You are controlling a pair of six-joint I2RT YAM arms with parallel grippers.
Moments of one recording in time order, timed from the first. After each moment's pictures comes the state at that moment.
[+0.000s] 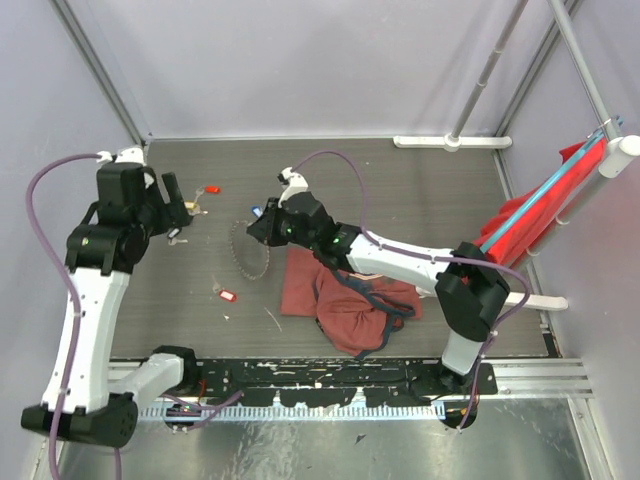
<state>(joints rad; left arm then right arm) -0.13 0.99 1.37 -0.98 -0.27 -0.25 0.94 1.75 1.28 0.16 -0.01 0.74</state>
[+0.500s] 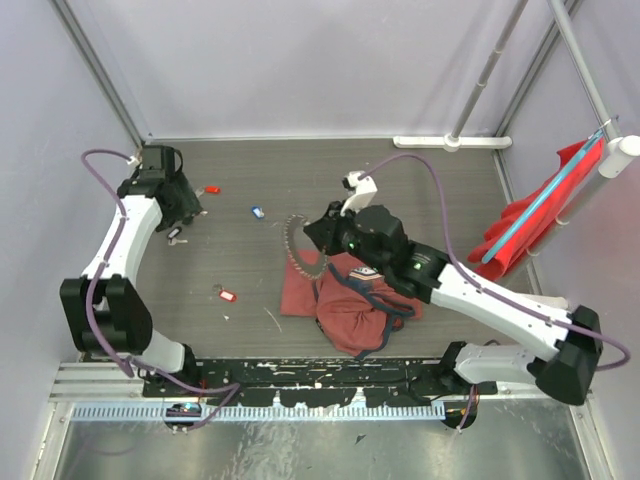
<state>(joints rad) -0.02 1.47 1.31 -0.81 -0.22 -0.46 0.94 1.22 1.04 -0.07 0.19 0.59</state>
